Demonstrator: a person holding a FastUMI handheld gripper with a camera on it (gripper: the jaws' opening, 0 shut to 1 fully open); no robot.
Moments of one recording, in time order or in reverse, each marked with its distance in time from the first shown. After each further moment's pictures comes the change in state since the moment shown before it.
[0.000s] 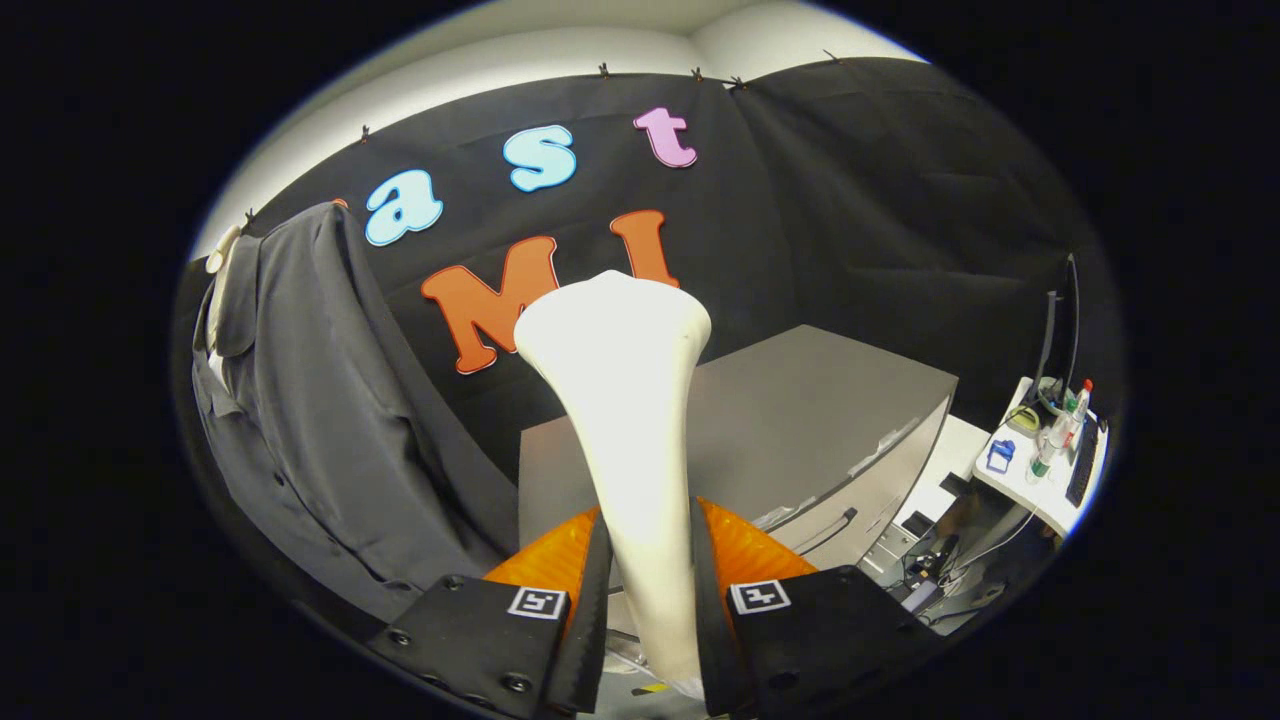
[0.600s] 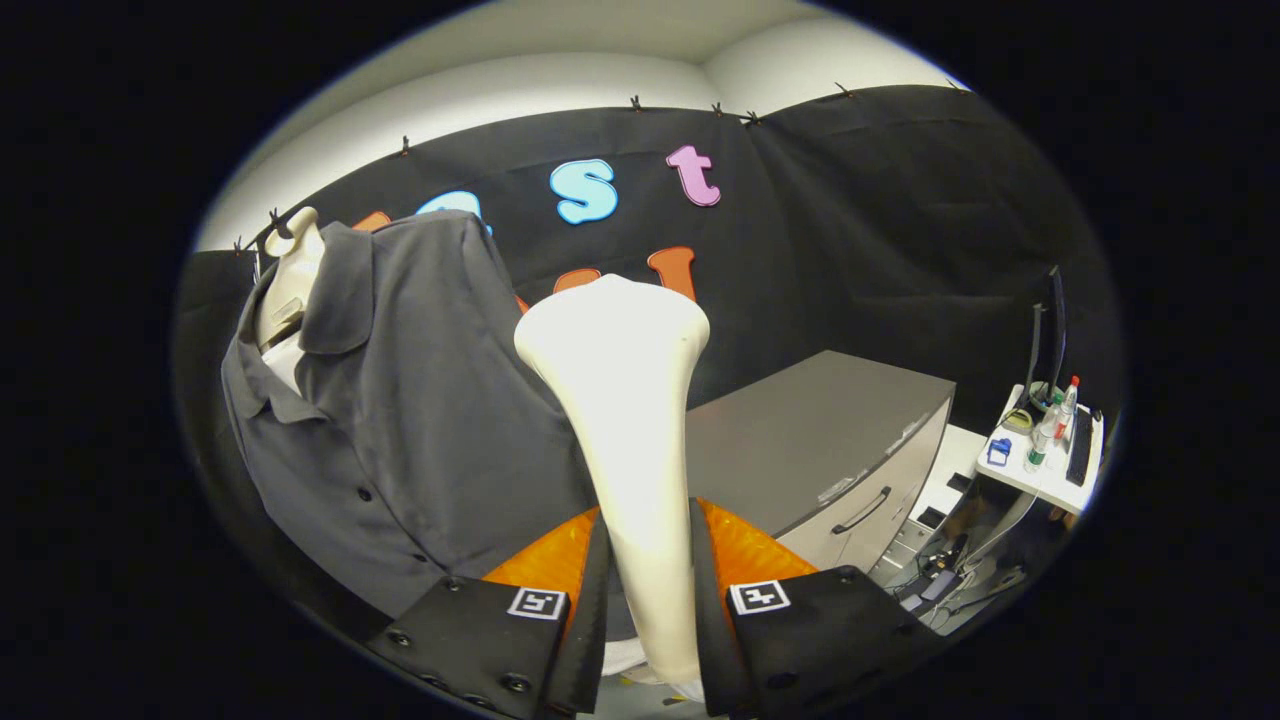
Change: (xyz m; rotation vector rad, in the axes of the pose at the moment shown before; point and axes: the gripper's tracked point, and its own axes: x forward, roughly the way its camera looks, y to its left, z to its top) arm -0.067 0.119 0.002 -0.004 -0.105 0.020
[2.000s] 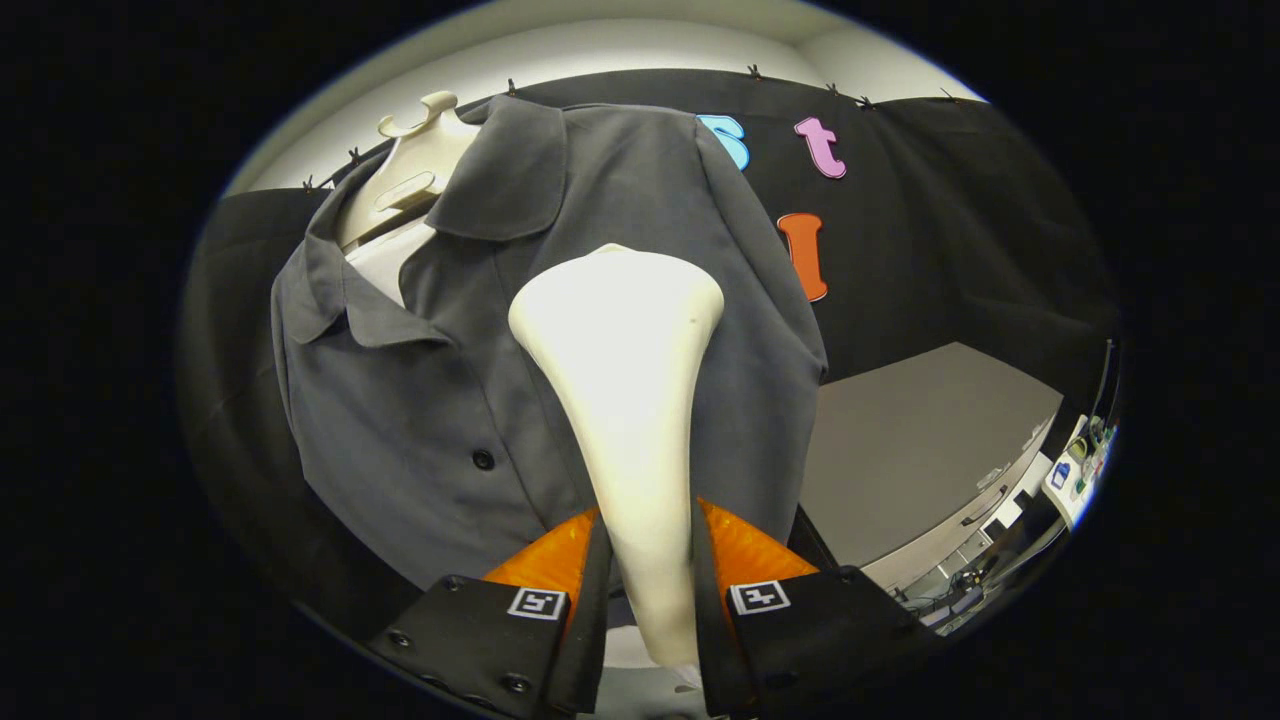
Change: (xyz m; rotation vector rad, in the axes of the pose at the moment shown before) arm 0.043 0.144 -0.064 -0.107 0.151 0.218
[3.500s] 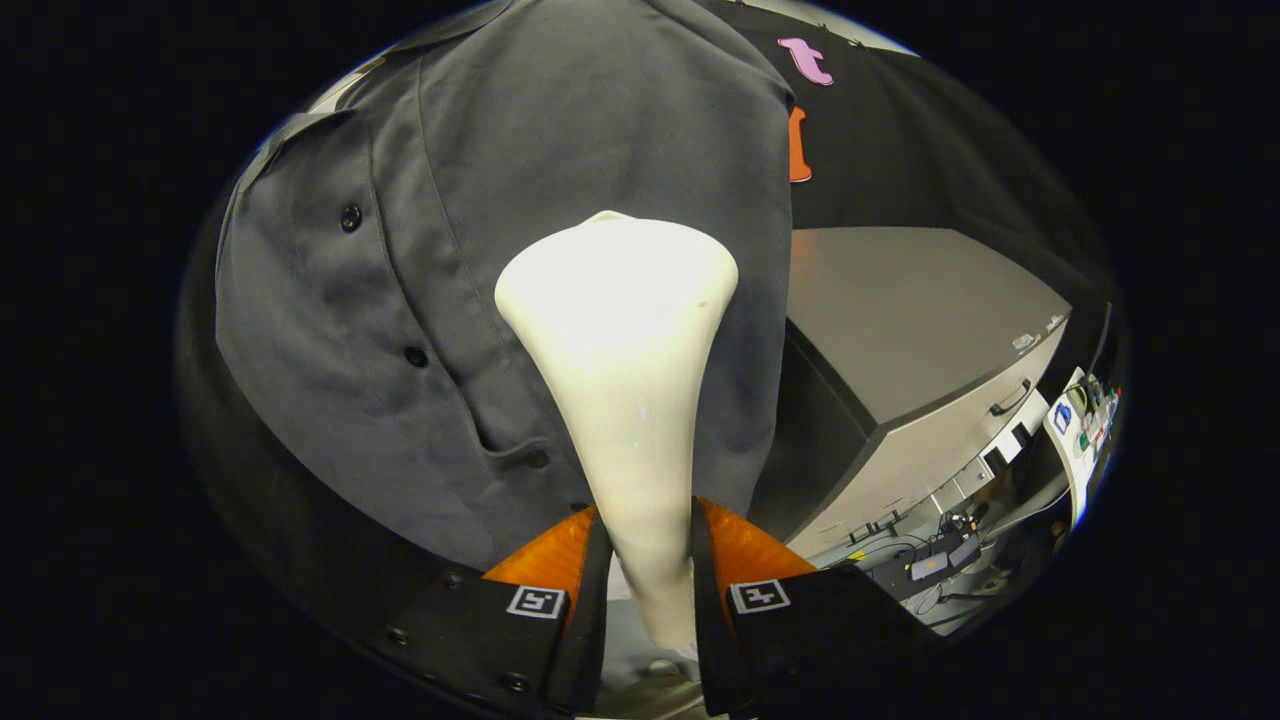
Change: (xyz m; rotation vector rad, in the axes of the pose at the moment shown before) arm 0.026 -0.038 -0.158 0.015 0.326 -0.068
